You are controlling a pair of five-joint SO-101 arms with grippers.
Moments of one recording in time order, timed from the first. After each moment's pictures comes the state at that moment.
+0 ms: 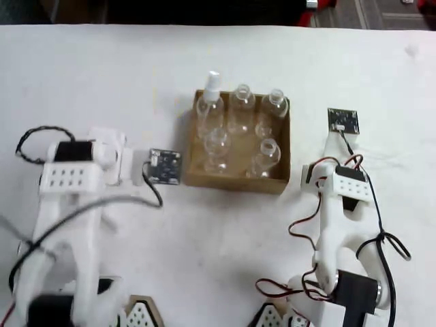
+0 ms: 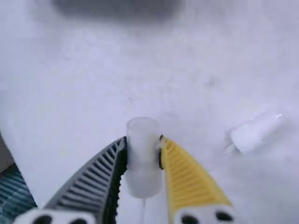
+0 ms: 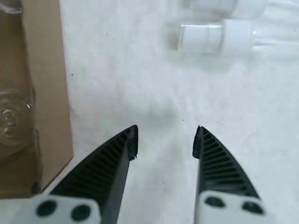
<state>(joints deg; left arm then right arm) -7.3 -26.3 35.1 66.9 -93.1 11.6 -14.7 48.6 40.3 9.8</state>
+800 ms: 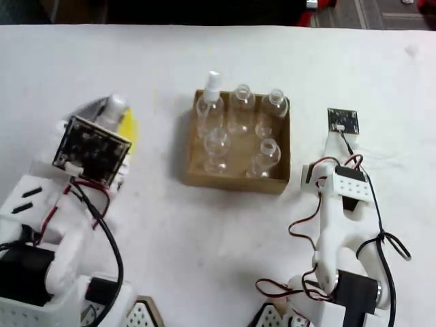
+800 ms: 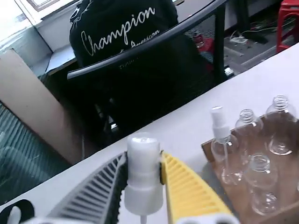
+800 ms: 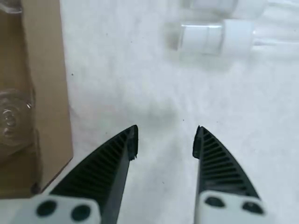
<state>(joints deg) 5.3 -62.2 23.6 64.9 -22.1 11.5 -14.7 48.6 40.3 9.8</state>
